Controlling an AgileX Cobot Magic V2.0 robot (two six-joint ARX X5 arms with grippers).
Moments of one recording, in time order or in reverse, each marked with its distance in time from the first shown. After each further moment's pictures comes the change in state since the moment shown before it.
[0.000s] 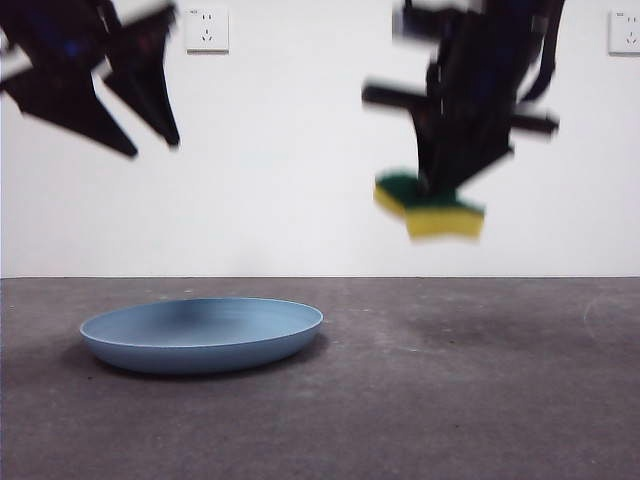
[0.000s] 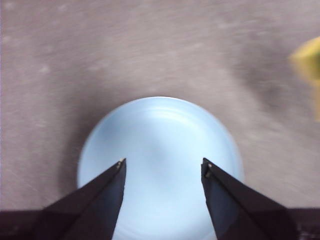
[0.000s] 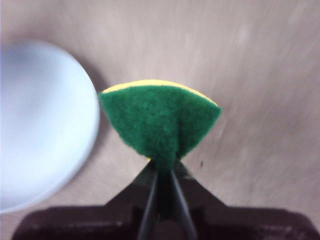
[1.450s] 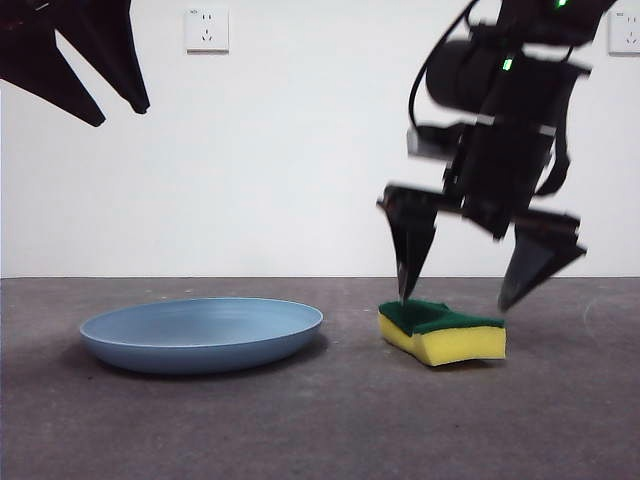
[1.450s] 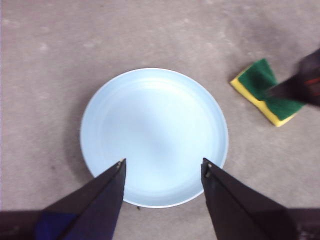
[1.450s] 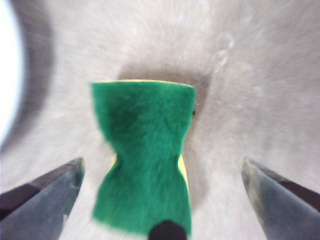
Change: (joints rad) left arm -0.063 -0.127 0.000 -0.179 -0.075 -0.003; right arm -0.084 0.136 0.000 -0.090 -0.132 0.008
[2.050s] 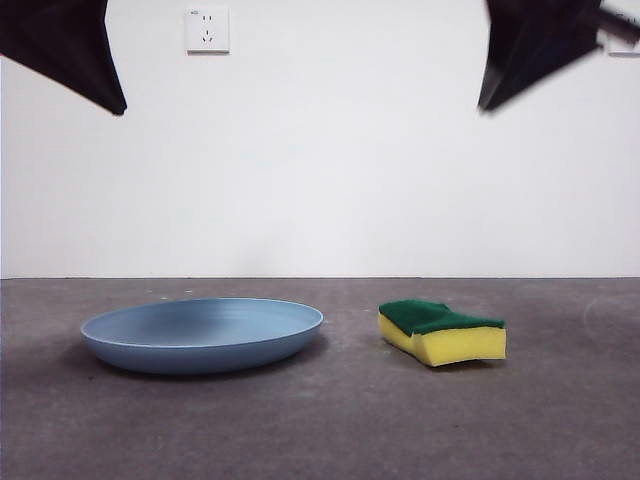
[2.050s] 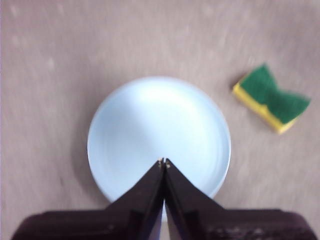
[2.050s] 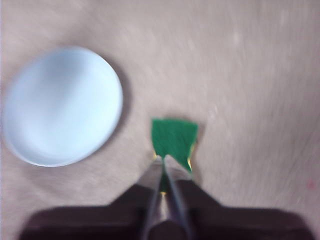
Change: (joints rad) left arm 0.000 -0.019 0.000 0.033 -0.010 0.042; right arm 0.019 -0.480 0.000 -0.116 -0.007 -0.086
